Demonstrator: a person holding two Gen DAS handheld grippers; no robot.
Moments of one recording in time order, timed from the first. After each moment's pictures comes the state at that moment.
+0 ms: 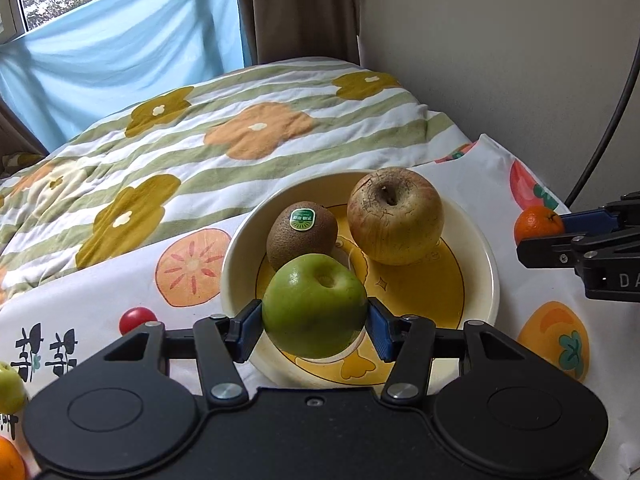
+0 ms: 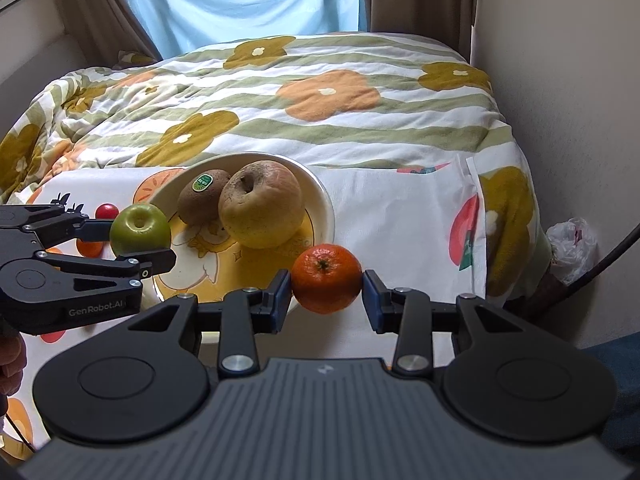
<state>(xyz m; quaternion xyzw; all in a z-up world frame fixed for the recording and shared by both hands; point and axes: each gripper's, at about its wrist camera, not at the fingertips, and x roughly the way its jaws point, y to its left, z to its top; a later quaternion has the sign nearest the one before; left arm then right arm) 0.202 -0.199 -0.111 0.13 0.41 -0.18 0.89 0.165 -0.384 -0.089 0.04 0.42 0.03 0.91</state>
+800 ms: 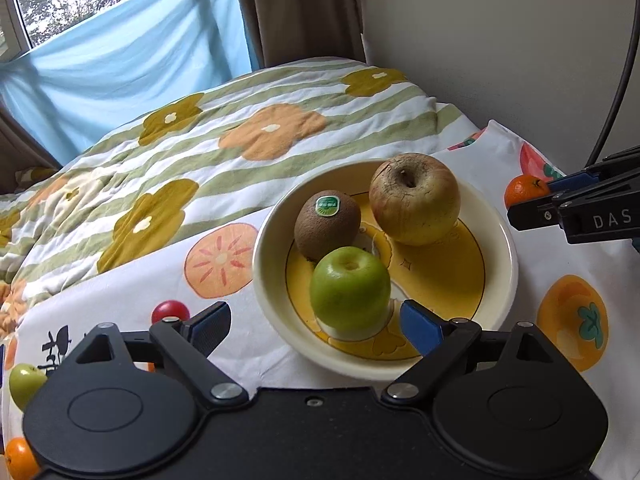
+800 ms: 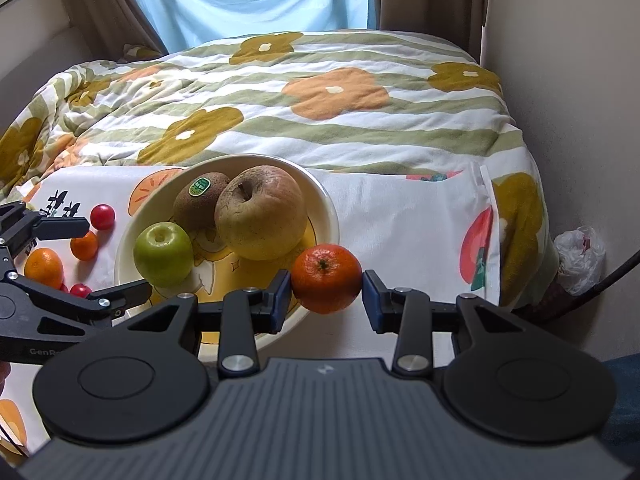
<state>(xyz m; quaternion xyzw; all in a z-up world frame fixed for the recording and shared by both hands) 0.188 -0.180 -0.105 0.16 0.40 -0.16 0.89 0.183 -0.379 -0.094 0.03 0.42 0.04 0.90</state>
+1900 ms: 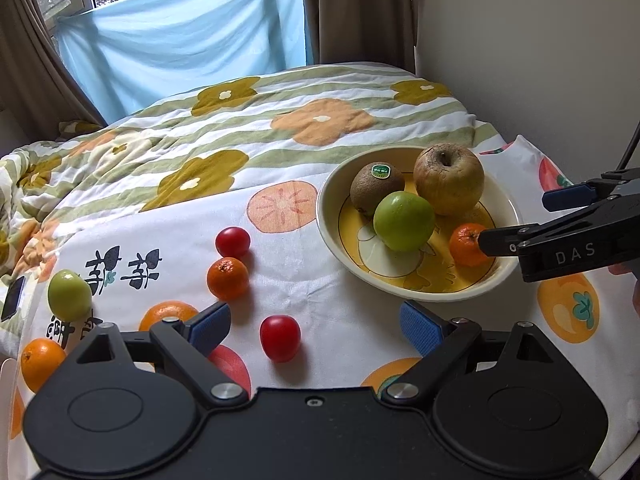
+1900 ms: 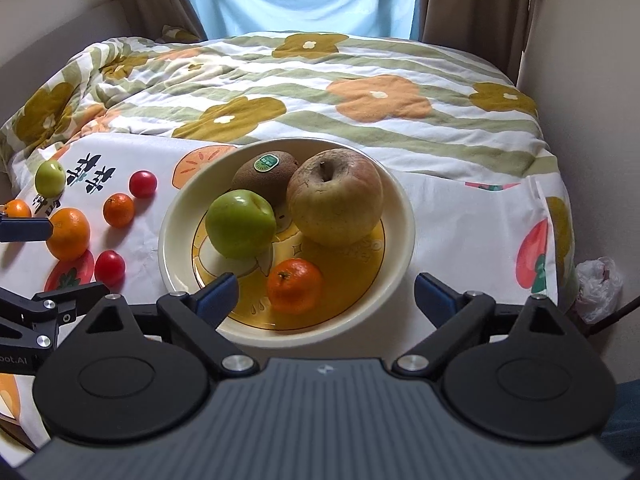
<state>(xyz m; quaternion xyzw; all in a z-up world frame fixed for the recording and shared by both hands) 0.133 -0.136 -0.090 0.11 0.40 -0.10 0.91 0.168 -0.335 -0.103 -0.02 0.41 0.09 0.91</state>
